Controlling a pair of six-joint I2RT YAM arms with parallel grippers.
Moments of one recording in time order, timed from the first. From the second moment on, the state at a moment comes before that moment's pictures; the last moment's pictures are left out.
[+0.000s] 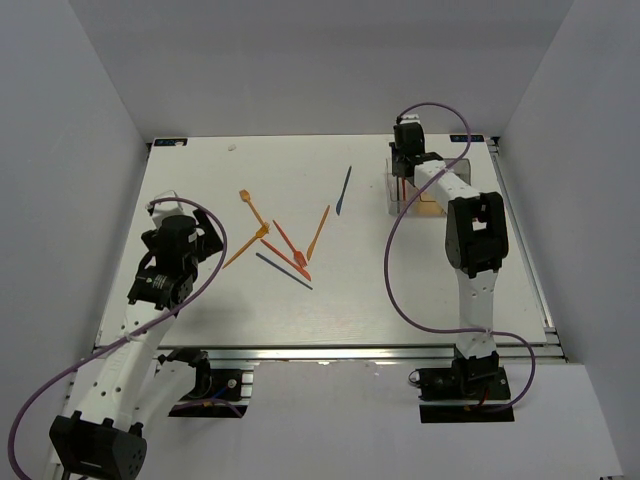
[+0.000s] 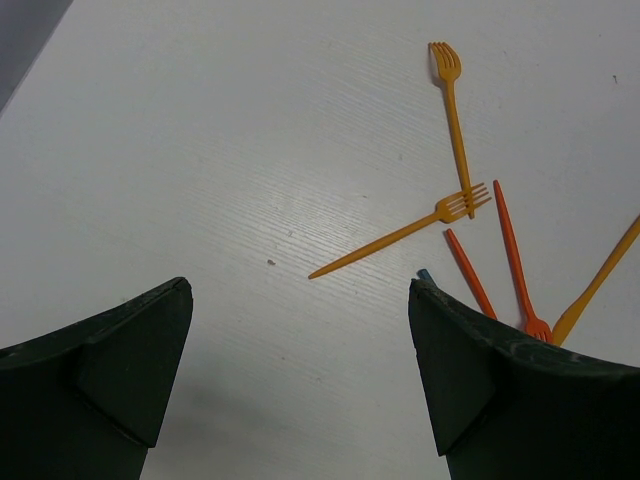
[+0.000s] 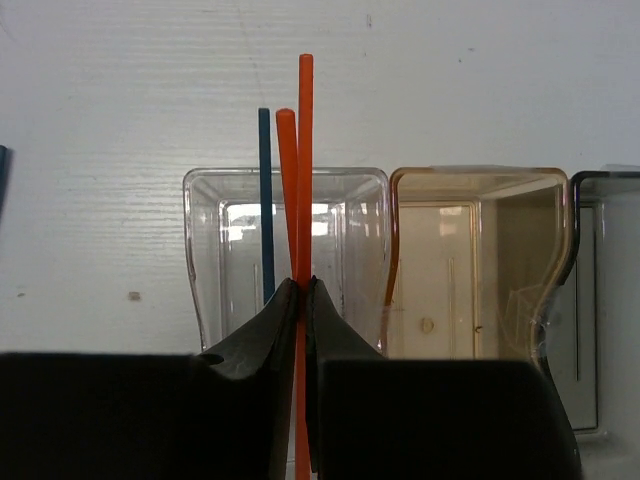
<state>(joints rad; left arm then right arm) -0.21 0.82 0.78 -0.52 -0.45 -0.43 0.28 2.21 1.80 -0.26 0.30 0.06</state>
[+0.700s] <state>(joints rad) -0.21 0.83 0.78 -0.52 -0.44 -0.43 0.28 2.11 1.78 -0.26 0.28 0.08</state>
